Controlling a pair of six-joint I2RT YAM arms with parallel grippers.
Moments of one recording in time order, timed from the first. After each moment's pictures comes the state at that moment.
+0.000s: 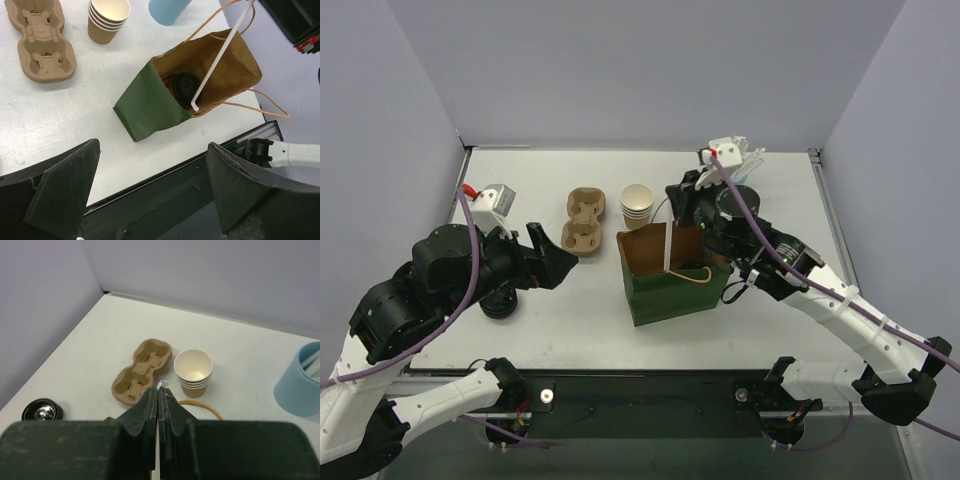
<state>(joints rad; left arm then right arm) -0.81 0.85 1.49 -1.04 -0.18 -0.62 0.86 1.16 1.32 -0.29 0.46 0.24</state>
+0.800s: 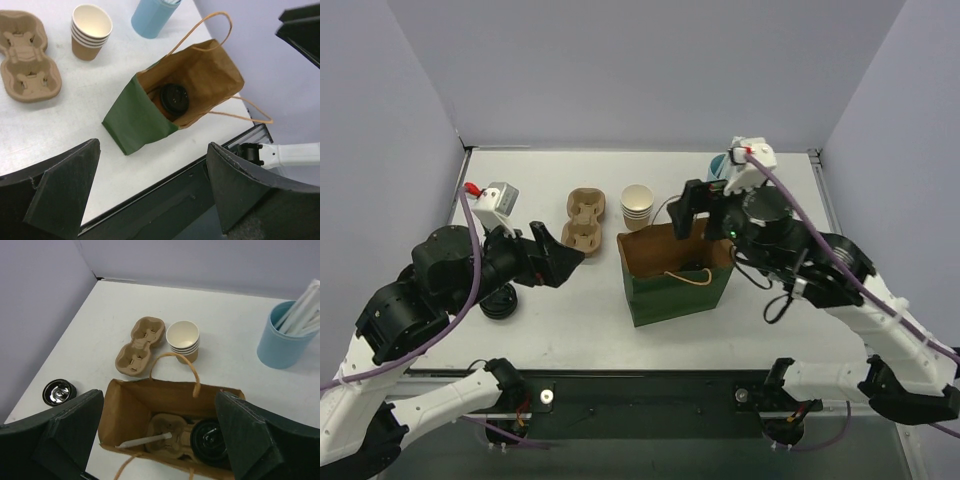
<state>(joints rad) -0.81 0.83 1.43 -0.93 -0.14 -0.60 0.98 1.16 1.60 -0.72 0.53 0.35</state>
